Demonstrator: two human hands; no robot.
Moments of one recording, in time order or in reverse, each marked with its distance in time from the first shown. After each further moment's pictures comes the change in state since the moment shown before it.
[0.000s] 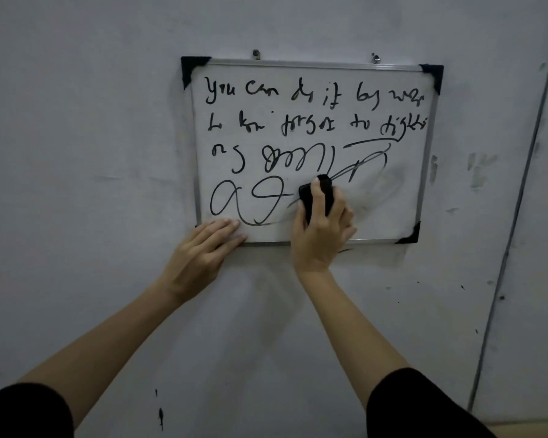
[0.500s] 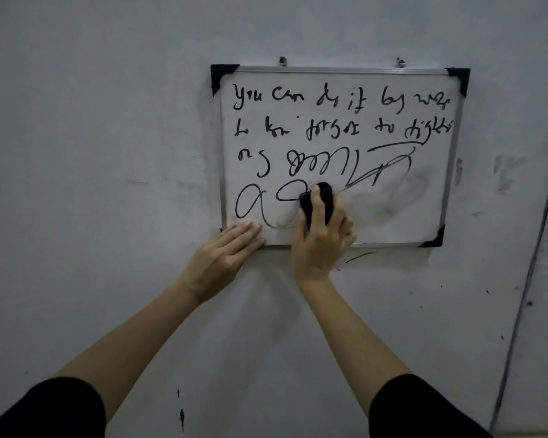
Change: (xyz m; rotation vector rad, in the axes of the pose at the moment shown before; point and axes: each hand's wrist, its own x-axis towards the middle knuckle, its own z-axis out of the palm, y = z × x) left_hand -0.006 -0.012 -0.002 -0.012 -0.011 0.056; right_hand -0.021 -0.031 0.009 -0.012 0.040 -0.045
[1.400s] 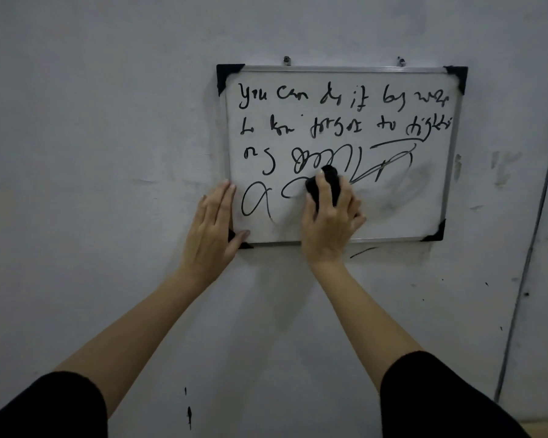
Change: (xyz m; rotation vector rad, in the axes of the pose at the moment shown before) left_hand 0.017 -0.012 -0.026 -0.038 -0.001 -0.443; right_hand 0.022 -0.001 0.001 0.007 -0.005 -0.011
